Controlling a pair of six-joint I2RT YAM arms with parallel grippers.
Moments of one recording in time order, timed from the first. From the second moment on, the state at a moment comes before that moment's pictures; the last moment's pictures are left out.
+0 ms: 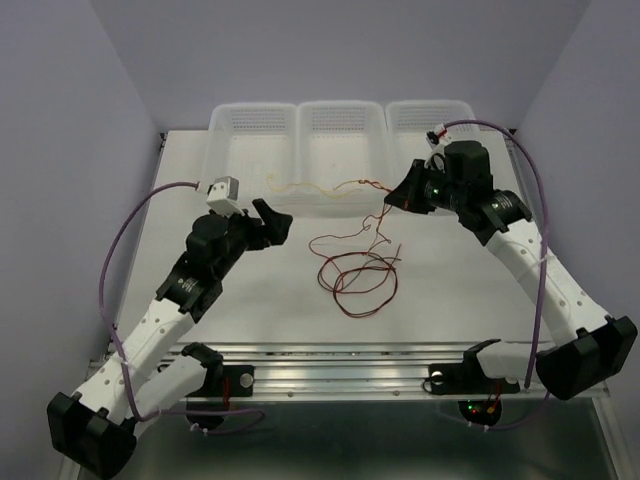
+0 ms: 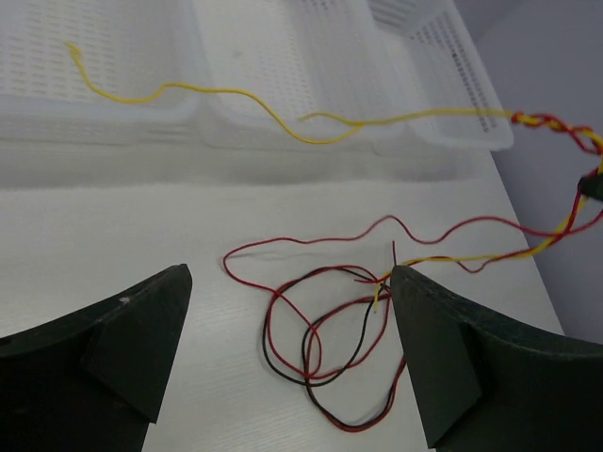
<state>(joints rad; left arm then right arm) -0.46 0.84 0.73 -0.13 -0.06 -0.57 0.39 1.27 1.30 -0.56 -0.30 0.54</state>
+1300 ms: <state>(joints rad) -0.96 1.21 0.91 0.17 -0.21 -0.45 0.39 1.23 1.36 -0.50 -0.38 0.84</state>
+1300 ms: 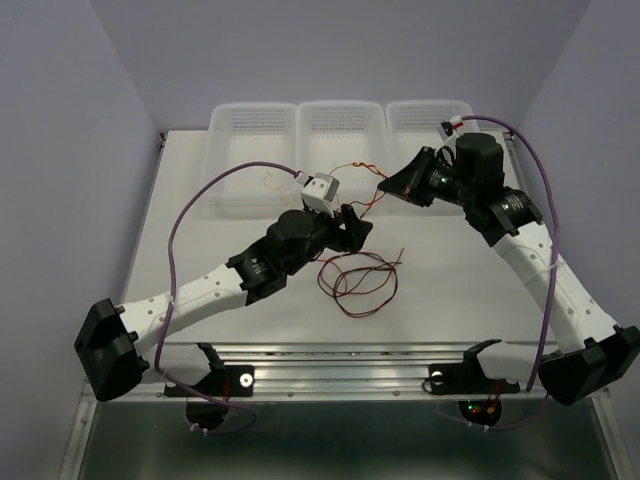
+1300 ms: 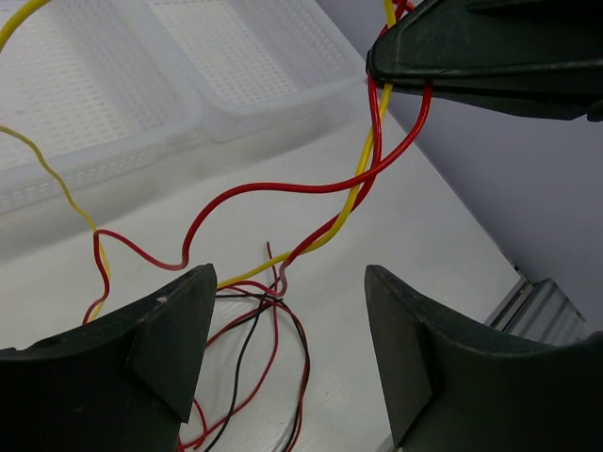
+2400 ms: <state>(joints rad) -1.04 1.43 1.03 0.14 -0.32 -0.50 0.39 1.20 1.34 -0.46 -0.29 0.98</state>
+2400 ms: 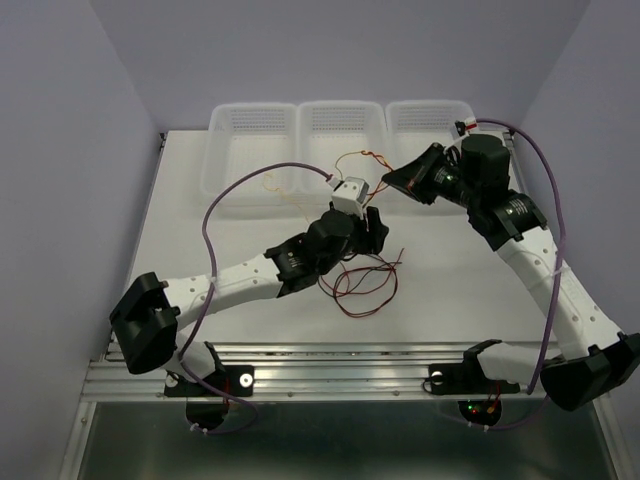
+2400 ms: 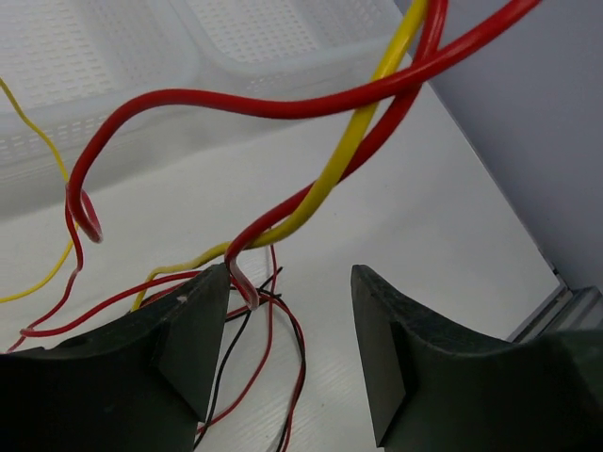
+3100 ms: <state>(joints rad) -1.06 1.21 0.93 0.13 -0.20 -0.53 0.40 1.34 1.32 -0.47 -0.28 0.89</state>
